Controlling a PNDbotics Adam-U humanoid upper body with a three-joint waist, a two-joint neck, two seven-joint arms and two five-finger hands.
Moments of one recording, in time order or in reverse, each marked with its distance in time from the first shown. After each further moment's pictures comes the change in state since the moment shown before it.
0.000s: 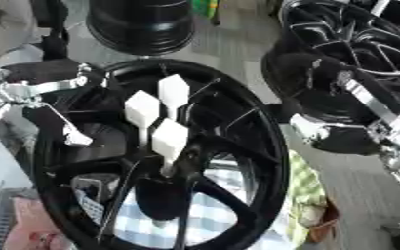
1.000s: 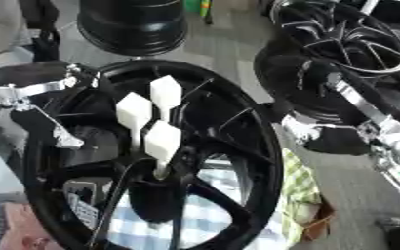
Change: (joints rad) left arm -0.013 0.000 0.000 0.010 0.005 -0.002 0.019; right arm 0.004 0.008 0.000 0.003 -0.004 -0.005 -0.004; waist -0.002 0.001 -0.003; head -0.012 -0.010
